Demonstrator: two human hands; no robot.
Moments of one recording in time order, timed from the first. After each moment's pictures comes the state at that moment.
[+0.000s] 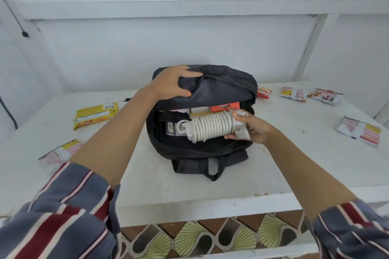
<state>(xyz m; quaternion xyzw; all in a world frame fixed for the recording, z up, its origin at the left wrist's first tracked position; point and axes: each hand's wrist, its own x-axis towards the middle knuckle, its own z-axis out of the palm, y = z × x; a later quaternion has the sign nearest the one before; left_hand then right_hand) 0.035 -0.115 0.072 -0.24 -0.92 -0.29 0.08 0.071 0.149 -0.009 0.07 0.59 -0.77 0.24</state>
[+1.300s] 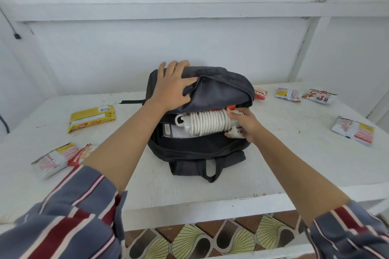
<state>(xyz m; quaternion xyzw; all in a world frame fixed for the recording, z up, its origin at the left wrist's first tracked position) 0.029 -0.099 0.044 -0.22 -0.92 -0.01 0.32 0.055 0.132 -0.021 0.14 0.69 -0.70 0.08</state>
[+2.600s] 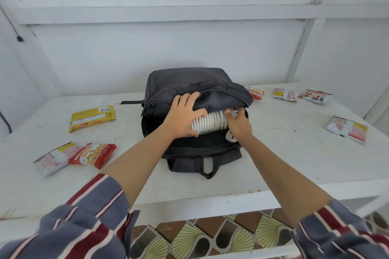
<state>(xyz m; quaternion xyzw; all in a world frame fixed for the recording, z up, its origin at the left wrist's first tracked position) 0.065 -0.071 -0.009 -0.26 -0.94 0.10 0.20 0.068 0.115 -0.030 0.08 0.86 -0.50 -0.07</state>
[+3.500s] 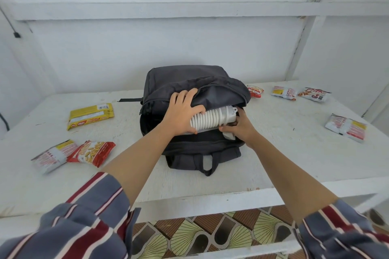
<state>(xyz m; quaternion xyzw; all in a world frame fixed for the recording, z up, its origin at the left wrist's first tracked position) 0.063 -0.071 -0.010 -0.24 -0.95 0.05 0.21 0.064 0.143 -0.047 -0.03 0.79 -0.61 0.03</state>
